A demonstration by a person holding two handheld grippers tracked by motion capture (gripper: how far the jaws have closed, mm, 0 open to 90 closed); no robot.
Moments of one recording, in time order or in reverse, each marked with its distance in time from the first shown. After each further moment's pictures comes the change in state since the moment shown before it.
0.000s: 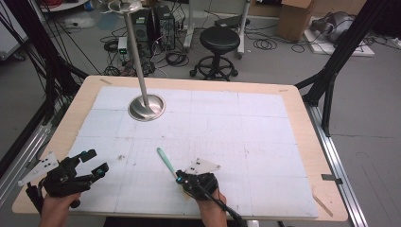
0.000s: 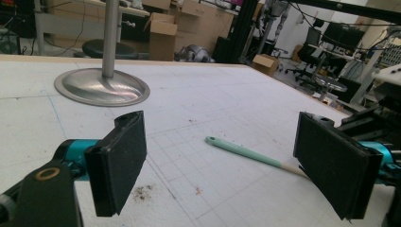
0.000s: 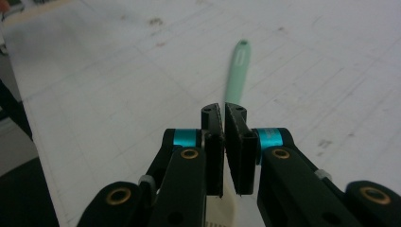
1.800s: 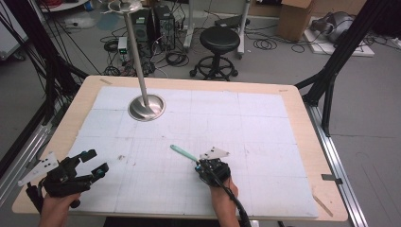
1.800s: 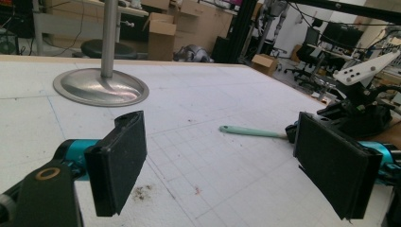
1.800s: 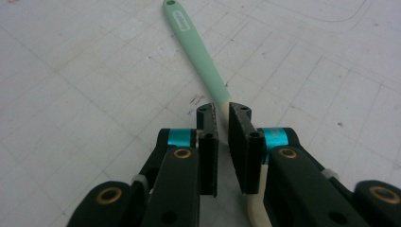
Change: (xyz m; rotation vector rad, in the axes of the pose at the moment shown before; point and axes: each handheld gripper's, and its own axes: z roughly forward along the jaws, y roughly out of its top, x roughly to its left) left arm 0.000 0.000 0.000 0.002 -0.005 0.004; right arm -0.054 -0.007 -0.006 0.108 -0.232 0.090
